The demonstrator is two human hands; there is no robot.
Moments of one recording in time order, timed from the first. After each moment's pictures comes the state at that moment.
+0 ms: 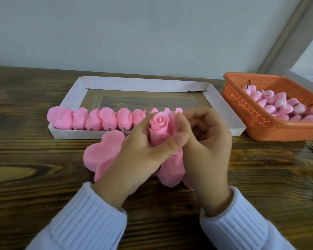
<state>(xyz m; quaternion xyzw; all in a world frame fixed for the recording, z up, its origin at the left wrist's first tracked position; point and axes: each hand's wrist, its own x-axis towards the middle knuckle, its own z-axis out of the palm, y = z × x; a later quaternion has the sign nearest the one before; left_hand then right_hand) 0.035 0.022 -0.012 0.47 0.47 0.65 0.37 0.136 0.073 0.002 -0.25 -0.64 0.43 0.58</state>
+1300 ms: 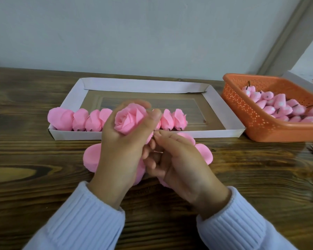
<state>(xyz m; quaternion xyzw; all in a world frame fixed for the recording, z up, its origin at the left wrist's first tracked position) 0.035 0.015 0.004 0.34 0.41 0.79 0.30 0.126 0.072 -0.008 -0.18 -0.48 0.83 0.23</state>
